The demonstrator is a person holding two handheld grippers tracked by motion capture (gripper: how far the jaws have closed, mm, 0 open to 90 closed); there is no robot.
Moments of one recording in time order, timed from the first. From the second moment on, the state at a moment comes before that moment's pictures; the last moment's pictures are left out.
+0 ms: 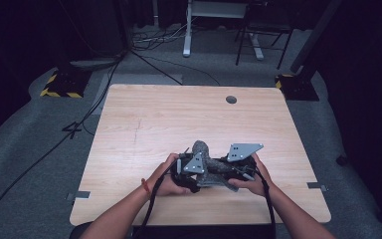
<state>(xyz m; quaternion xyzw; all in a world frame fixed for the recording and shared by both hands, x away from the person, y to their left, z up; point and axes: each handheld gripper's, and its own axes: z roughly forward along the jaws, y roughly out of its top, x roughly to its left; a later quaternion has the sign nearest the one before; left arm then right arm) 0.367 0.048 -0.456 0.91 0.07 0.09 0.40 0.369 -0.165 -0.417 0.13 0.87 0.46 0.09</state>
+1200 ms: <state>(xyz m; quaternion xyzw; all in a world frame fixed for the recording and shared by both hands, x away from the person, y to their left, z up) 0.373 0.065 -0.442 0.89 0.09 0.10 0.43 0.378 -0.207 -0.416 0.14 0.86 0.49 0.07</state>
